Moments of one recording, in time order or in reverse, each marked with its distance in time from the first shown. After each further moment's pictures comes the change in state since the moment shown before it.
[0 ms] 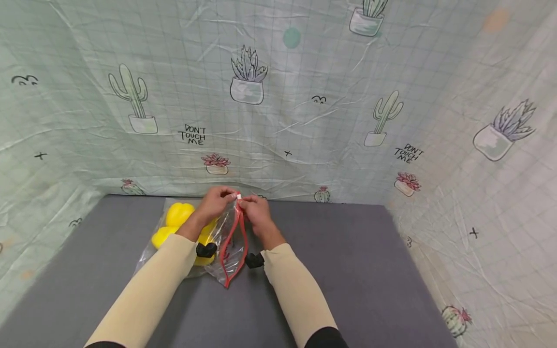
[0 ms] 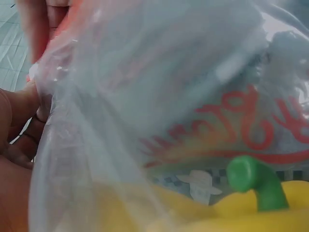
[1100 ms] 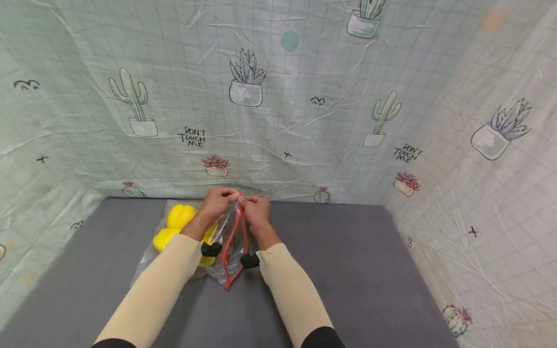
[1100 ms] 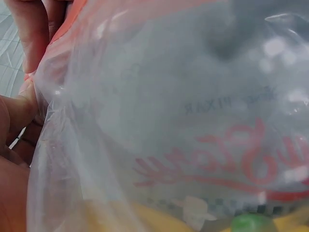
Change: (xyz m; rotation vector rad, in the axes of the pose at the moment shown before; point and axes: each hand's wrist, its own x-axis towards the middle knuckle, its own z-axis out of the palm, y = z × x) left_hand 0.006 0.000 0.007 -0.104 0.092 -0.074; right_hand -0.003 -0.005 0.012 -0.095 0.243 -0.084
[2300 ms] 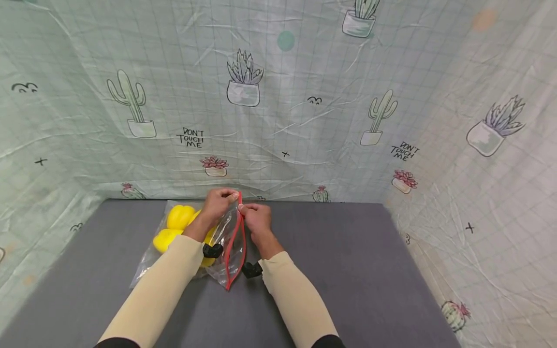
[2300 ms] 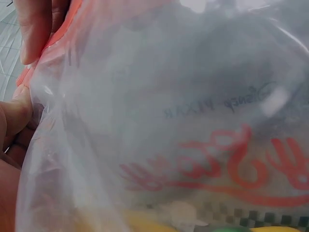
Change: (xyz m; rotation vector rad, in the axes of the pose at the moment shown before) left_hand 0.000 -0.002 0.008 -0.019 0.044 -0.044; right_hand -0.017 0.013 -0.011 -0.075 0.004 0.013
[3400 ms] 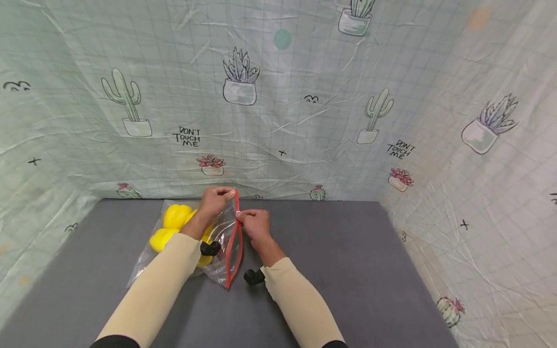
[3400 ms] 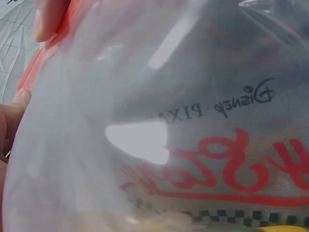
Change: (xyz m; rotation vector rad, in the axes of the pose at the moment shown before) left_hand 0.001 -0.001 0.000 -0.063 0.014 -0.040; right_hand -0.017 0.008 -0.011 -0.038 -0.062 -0.026
